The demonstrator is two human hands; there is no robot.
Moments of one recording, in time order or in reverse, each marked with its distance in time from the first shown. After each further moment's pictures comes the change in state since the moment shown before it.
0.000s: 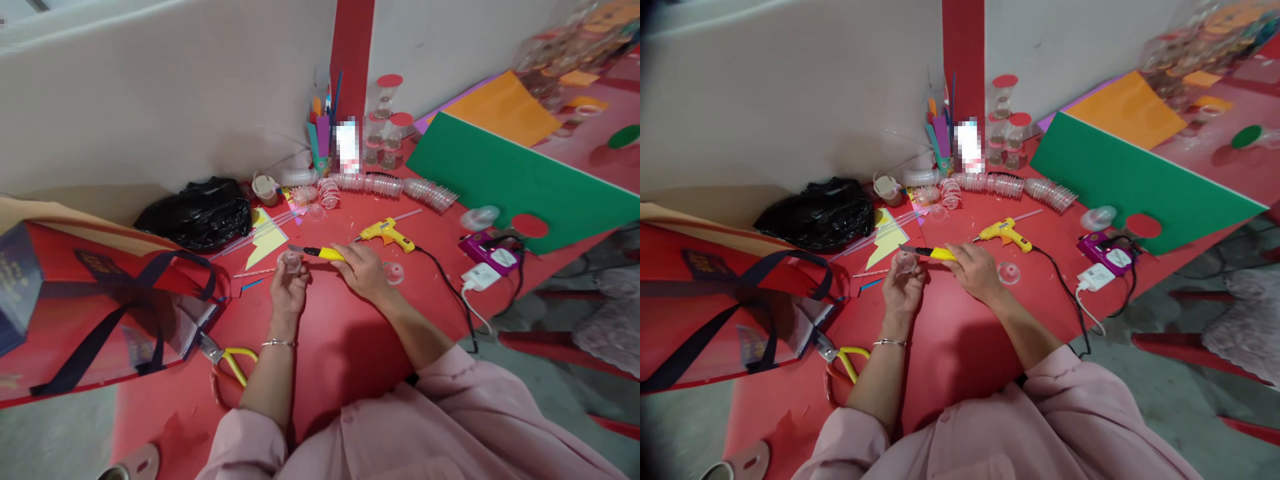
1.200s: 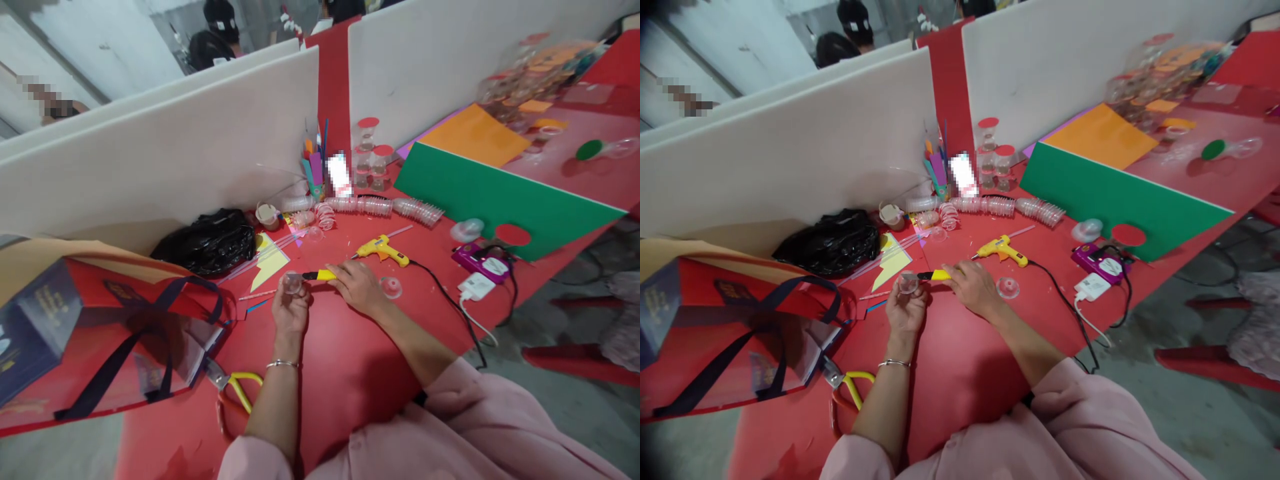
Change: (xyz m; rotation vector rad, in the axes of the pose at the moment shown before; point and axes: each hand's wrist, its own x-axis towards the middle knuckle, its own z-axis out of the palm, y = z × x) left_hand 0.003 0.000 -0.006 -0.065 -0.055 -0.004; right_hand 0.001 0.005 0.006 -0.107 -0.015 -0.077
